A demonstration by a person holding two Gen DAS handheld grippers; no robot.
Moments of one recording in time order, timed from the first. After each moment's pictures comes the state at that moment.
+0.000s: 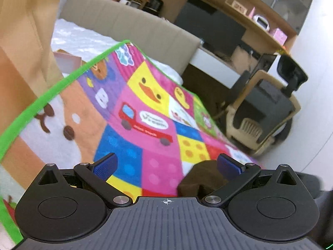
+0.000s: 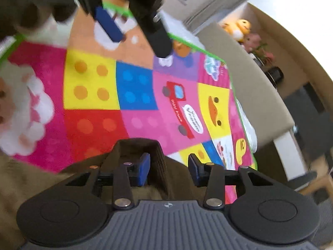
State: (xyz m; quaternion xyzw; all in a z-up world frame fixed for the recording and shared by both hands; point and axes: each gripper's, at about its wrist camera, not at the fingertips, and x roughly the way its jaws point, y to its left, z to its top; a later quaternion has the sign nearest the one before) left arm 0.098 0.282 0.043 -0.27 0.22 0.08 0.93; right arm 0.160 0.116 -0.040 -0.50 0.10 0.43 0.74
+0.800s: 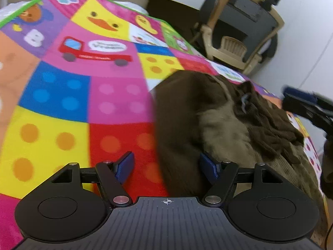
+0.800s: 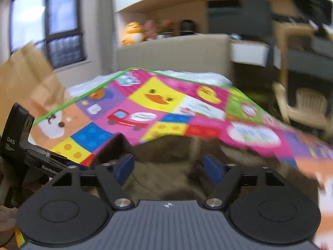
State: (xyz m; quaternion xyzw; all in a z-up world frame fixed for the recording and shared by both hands) left arm 0.150 0.205 -0.030 -0.16 0.39 -0.03 0.91; right arm 0.203 -0.122 -0.005 -0.01 0.25 0.37 0.90
